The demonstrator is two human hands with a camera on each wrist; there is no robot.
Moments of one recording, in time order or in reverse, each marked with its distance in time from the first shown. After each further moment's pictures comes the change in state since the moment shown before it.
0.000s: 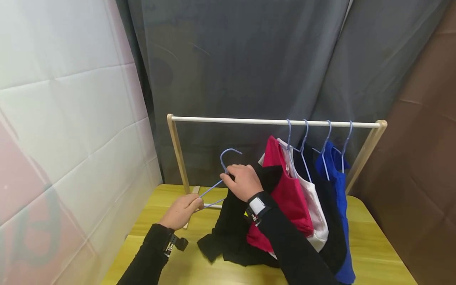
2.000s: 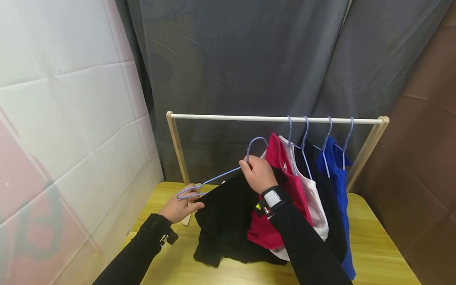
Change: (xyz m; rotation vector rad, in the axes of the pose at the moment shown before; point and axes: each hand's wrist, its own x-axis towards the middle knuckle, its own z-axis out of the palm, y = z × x) left_hand 0.008 -0.024 -0.004 0.297 -0.048 0.201; right_hand -0.019 0.022 -0.032 0.192 0.124 0.205
